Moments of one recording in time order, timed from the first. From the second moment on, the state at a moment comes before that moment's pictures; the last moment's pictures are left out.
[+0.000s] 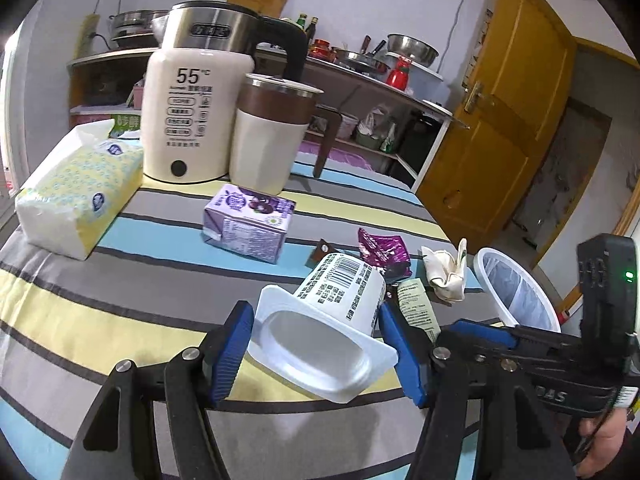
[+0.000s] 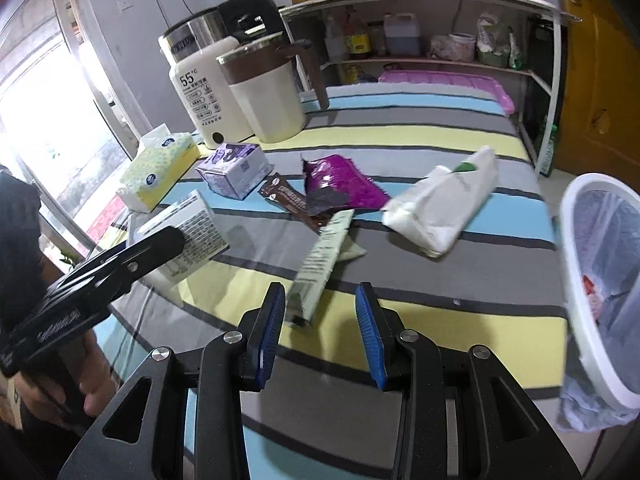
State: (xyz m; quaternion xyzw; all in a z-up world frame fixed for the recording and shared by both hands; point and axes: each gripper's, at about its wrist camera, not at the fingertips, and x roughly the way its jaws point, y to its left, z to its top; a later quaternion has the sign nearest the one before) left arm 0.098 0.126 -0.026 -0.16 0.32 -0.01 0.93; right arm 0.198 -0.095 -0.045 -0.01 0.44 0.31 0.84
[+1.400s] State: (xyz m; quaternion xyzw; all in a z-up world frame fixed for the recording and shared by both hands) left arm 0.117 -0.016 -0.001 -0.09 0.33 -0.13 0.93; right arm 0.173 -0.229 -0.017 0.04 0.40 0.21 0.89
